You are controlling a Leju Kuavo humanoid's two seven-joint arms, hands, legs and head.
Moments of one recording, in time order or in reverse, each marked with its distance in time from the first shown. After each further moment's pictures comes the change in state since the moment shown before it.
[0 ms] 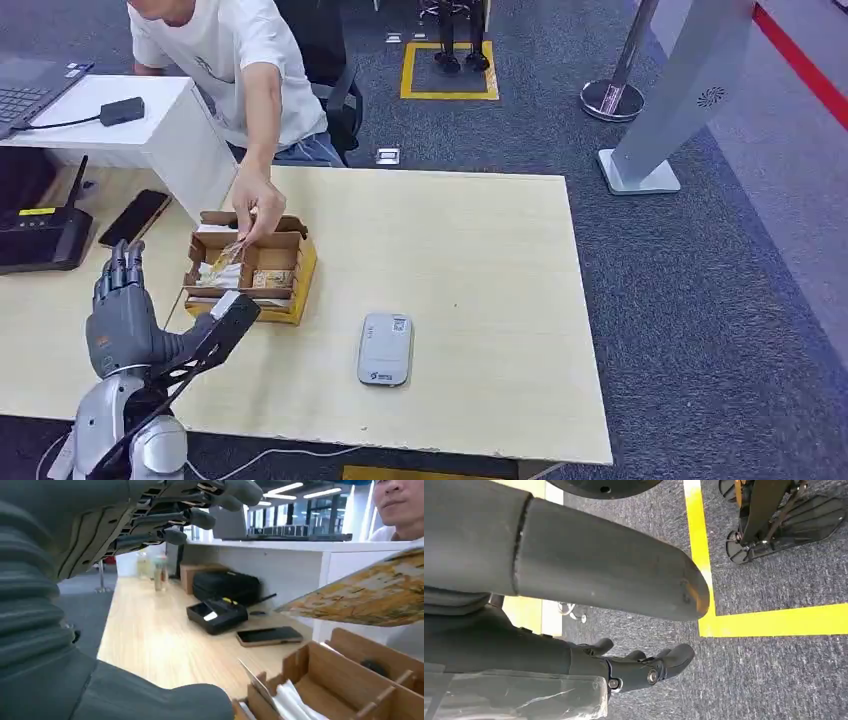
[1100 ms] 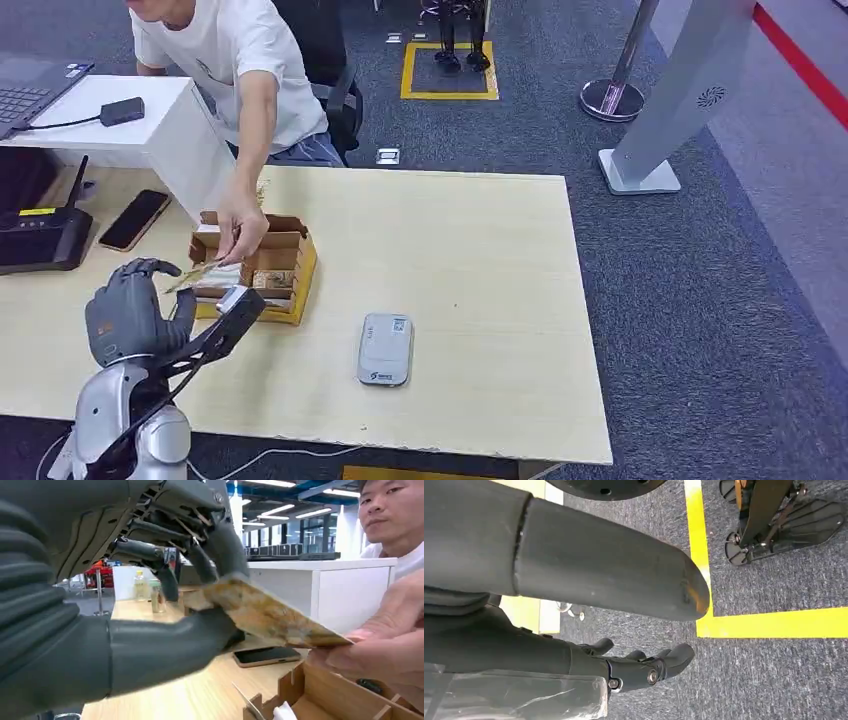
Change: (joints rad) left arm -0.026 0.000 -0.017 0.000 -0.029 0.003 -0.024; right arm -0.001 0.000 0.000 0.003 0.016 0.008 -0.011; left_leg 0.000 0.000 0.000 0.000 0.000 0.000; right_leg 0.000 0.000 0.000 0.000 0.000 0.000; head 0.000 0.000
